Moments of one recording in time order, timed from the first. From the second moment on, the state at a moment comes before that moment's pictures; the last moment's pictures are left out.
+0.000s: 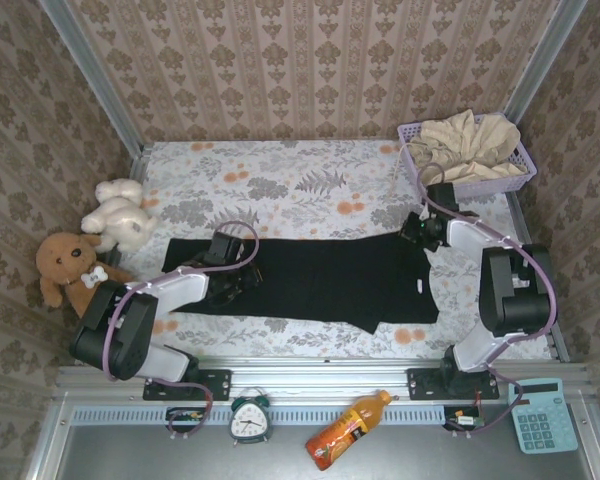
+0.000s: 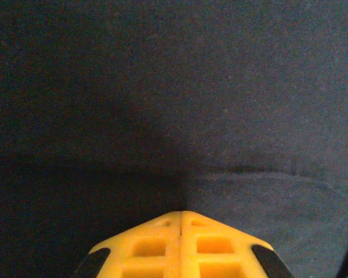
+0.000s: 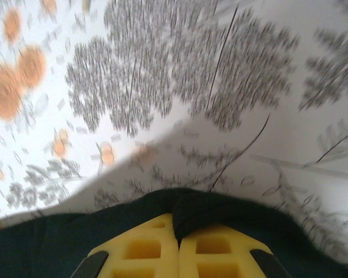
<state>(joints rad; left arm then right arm) -0.45 1.41 0.54 -0.16 0.21 -0.77 -0.01 1.65 0.97 -0.37 -0.21 0.53</state>
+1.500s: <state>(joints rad) -0.37 1.52 0.67 -0.21 0.11 -0.59 0.26 2.07 1.42 -0.49 -0.14 0.62</state>
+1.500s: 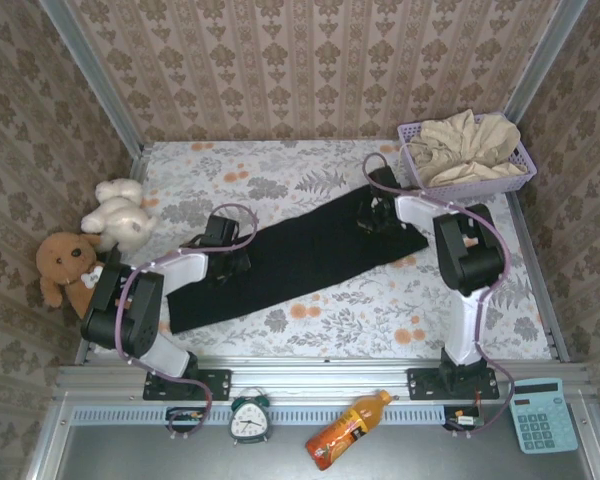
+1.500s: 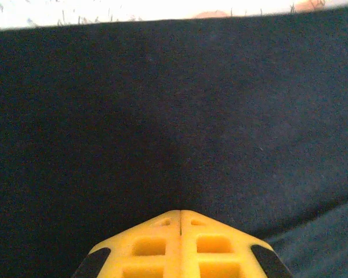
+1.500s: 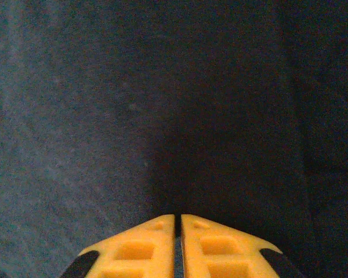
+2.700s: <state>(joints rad) -0.54 1.69 0.86 -0.27 0.23 -0.58 0.27 2.14 1.54 -0.50 -0.20 0.67</state>
